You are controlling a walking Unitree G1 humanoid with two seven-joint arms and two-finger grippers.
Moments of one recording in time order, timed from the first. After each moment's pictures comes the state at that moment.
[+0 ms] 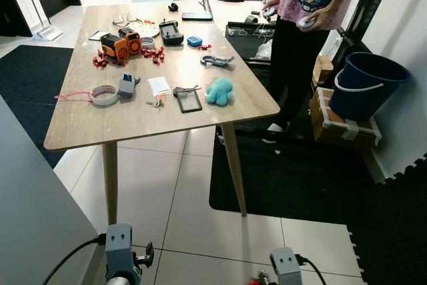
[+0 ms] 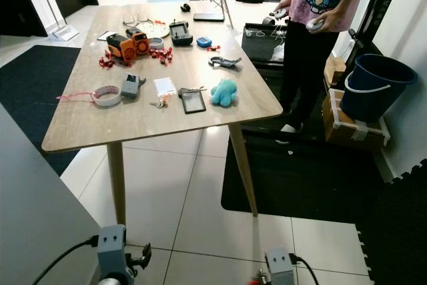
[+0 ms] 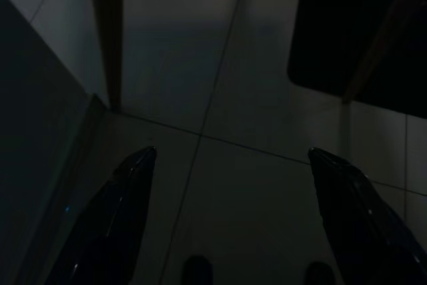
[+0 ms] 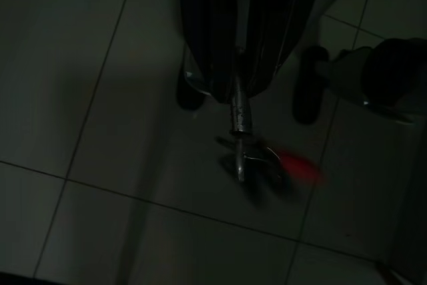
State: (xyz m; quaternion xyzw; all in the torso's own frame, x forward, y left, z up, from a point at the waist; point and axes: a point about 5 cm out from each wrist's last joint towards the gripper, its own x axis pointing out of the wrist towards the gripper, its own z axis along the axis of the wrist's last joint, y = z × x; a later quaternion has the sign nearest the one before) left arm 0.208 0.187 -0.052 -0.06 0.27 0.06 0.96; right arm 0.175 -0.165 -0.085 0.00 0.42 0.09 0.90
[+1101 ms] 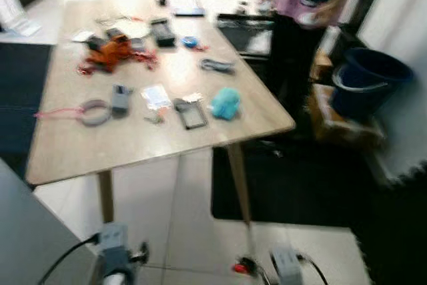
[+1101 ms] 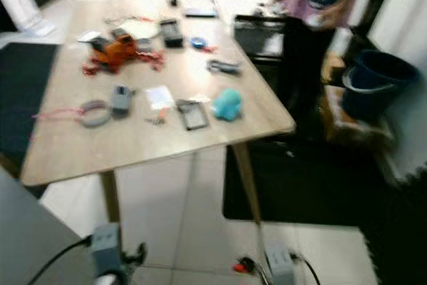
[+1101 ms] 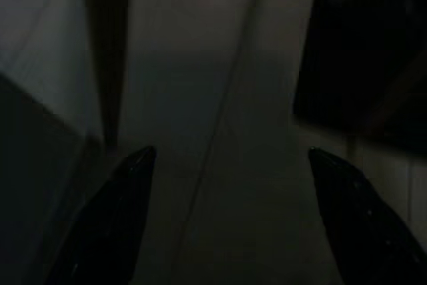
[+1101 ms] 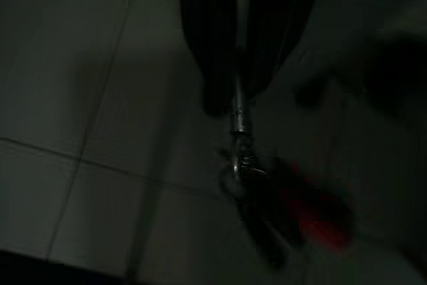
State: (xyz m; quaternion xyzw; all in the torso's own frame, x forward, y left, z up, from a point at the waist) left arm 0.218 0.186 -0.047 -0.08 0.26 0.07 0.96; right arm 0.160 -0.177 -0.091 -0.01 0.44 0.09 0.89
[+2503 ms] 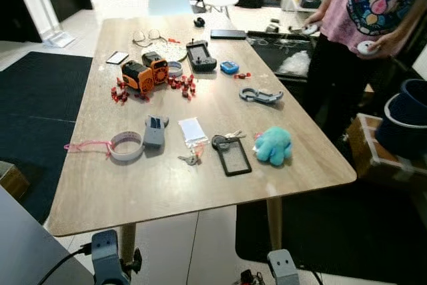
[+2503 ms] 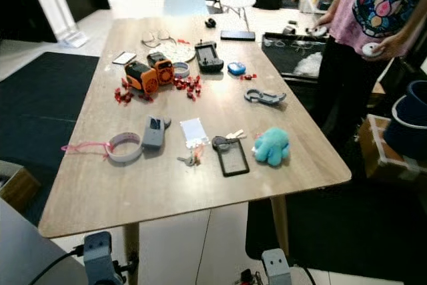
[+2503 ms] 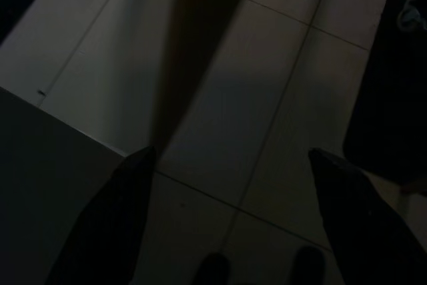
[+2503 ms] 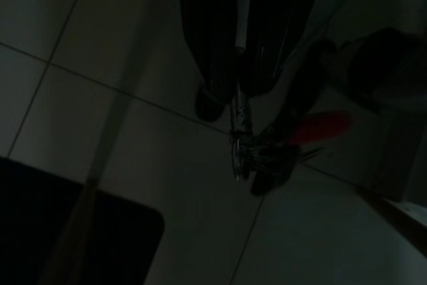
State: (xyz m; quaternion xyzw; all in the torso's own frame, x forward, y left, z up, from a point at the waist) left arm 0.196 0.201 -0.061 -0.08 0.29 0.10 0.95; right arm 0.174 -0.169 -0.085 -0.01 0.42 0.10 0.90
